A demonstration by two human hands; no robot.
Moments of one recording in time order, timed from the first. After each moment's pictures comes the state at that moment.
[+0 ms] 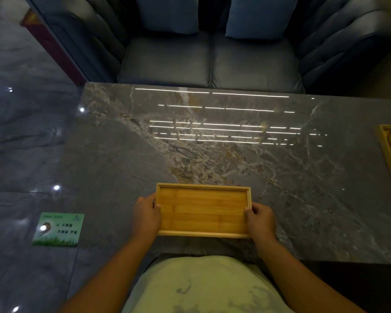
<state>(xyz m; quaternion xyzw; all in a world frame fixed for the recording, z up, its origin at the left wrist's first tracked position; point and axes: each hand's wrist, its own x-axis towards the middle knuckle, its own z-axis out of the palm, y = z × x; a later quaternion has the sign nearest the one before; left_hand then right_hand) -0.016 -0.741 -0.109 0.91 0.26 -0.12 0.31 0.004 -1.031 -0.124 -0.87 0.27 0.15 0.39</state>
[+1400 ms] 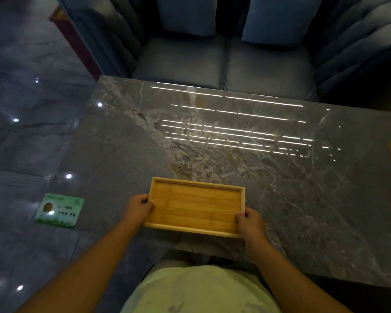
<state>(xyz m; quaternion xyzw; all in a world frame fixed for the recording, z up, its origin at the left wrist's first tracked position) -0.026 -0.735 -0.117 0.77 0.37 -0.16 0.49 0.007 -1.035 -0.135 -0.82 0.26 0.23 0.45</state>
